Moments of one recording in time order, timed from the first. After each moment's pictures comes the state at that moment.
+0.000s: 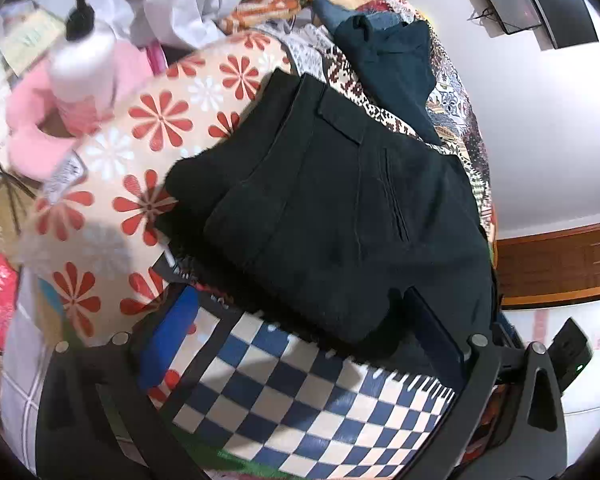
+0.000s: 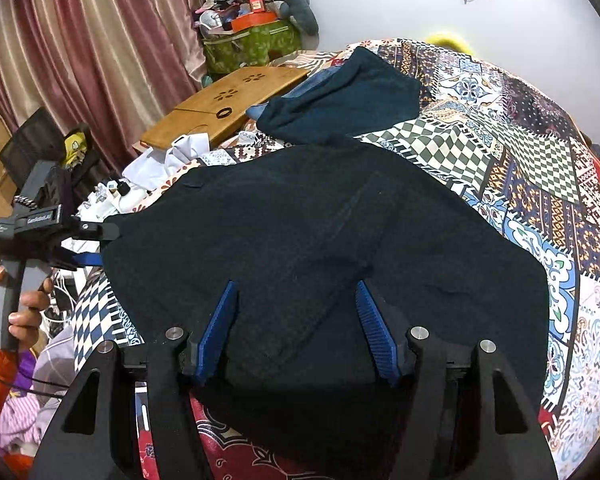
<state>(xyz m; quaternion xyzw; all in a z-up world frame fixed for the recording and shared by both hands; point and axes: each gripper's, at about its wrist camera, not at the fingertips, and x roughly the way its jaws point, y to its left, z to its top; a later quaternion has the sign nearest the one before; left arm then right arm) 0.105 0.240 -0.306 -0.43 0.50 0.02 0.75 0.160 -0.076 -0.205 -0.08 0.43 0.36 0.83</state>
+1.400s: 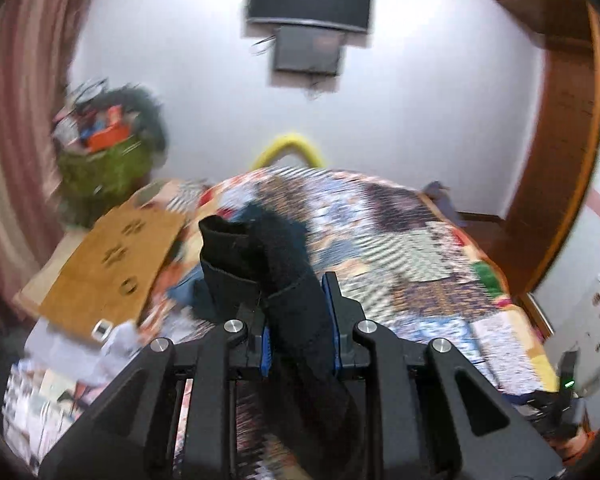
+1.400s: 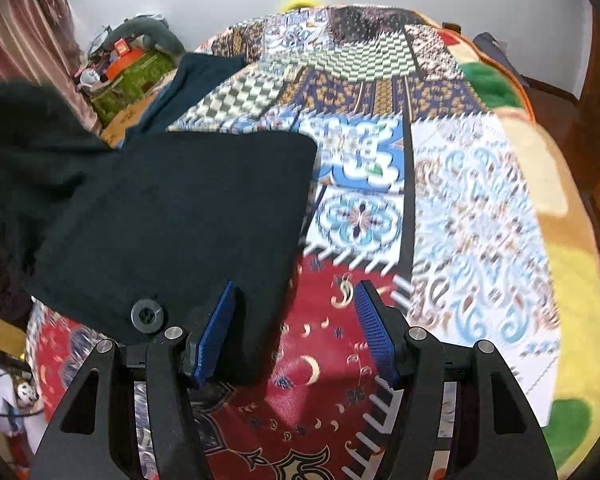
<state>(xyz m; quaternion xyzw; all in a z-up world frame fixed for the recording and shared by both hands) 0.199 0.063 -0.050 -0.04 0.27 -0.01 0.96 0.163 -0.246 -0.237 0.05 0.48 0.19 0.85</state>
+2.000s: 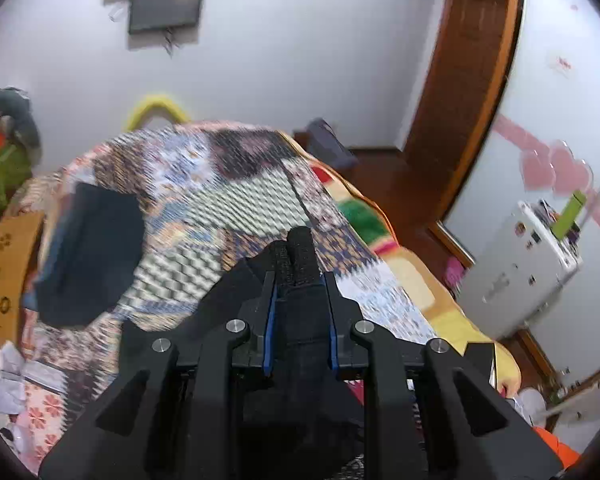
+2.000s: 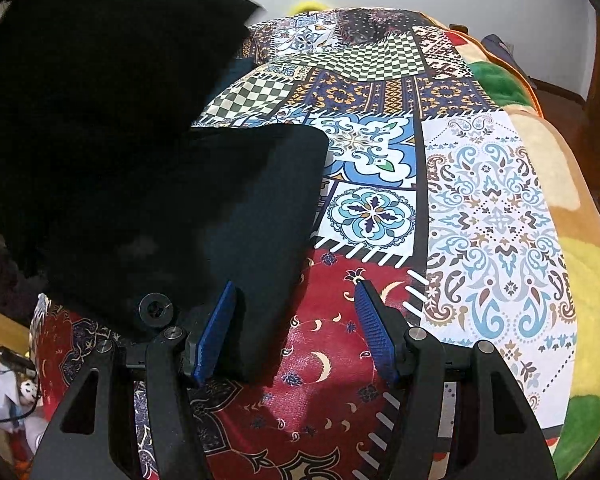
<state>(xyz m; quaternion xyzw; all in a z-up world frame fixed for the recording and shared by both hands) 0.249 -0.122 -0.097 0.00 0.36 -0.20 0.91 0.158 -0.246 -0.236 0.06 0.48 0.20 0.85</state>
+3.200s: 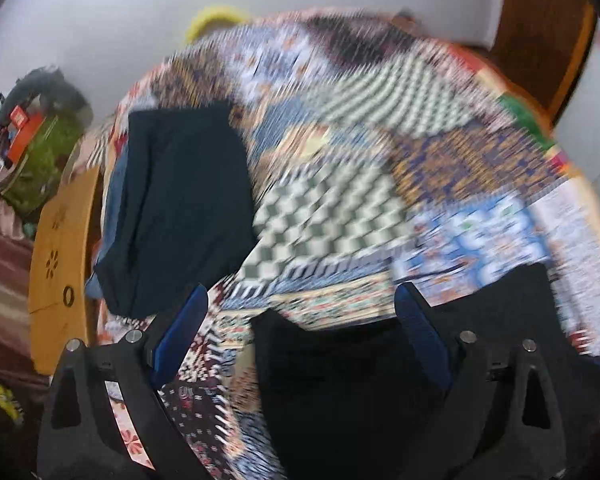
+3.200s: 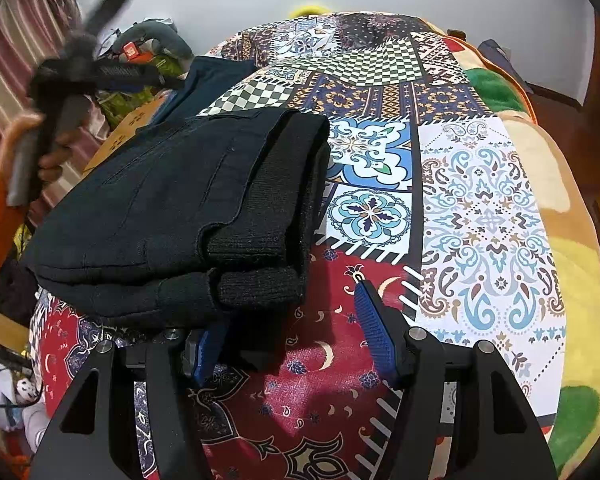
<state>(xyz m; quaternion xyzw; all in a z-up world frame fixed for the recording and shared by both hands) 0.390 -0.018 -0.222 0.13 0.52 -0.04 0.84 0.150 -0.244 -0.230 0.06 0.47 0.19 0.86</state>
